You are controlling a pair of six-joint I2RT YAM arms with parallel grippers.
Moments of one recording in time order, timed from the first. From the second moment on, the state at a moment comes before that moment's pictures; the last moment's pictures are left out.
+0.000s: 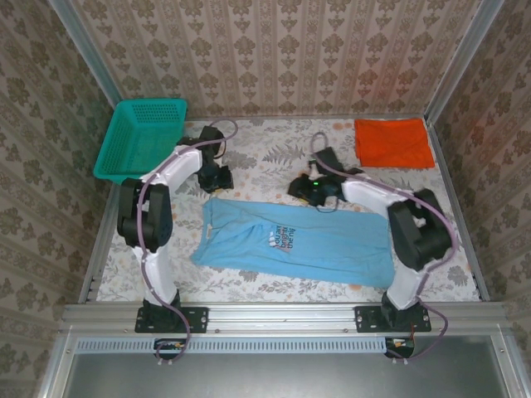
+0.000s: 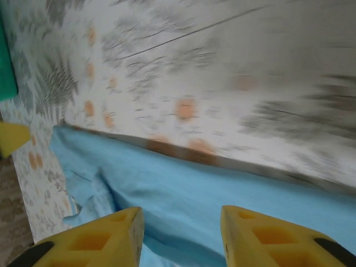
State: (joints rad) left arm -0.33 1.97 1.53 -0.94 0.17 -0.41; right arm 0.45 1.84 1.21 -0.32 -0.39 0.78
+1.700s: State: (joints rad) left arm -0.31 2.12 1.58 -0.98 0.18 -0.39; right arm 0.70 2.31 1.81 -0.67 -0.45 0.58
